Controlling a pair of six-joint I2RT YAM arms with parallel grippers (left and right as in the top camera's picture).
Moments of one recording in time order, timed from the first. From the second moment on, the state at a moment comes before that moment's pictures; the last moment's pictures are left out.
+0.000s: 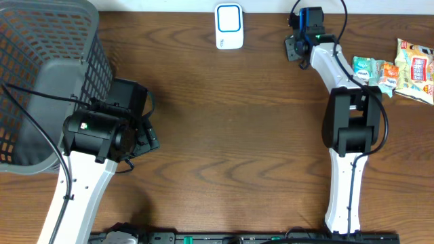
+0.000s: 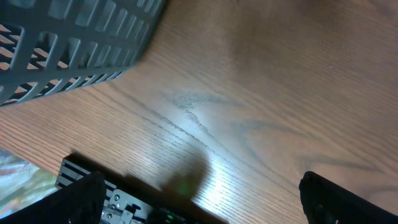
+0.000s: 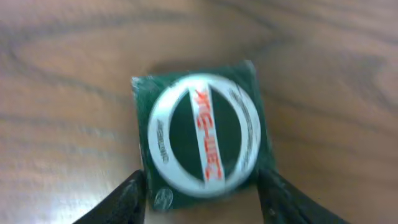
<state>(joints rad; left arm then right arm) -0.24 1.24 1.33 -1.49 -0.26 -0.62 0.08 2.45 2.01 -0.54 0.13 -0.14</state>
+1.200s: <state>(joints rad) -0.24 1.24 1.33 -1.49 -0.26 -0.62 -0.02 2.50 2.01 -0.39 -0.22 -0.22</state>
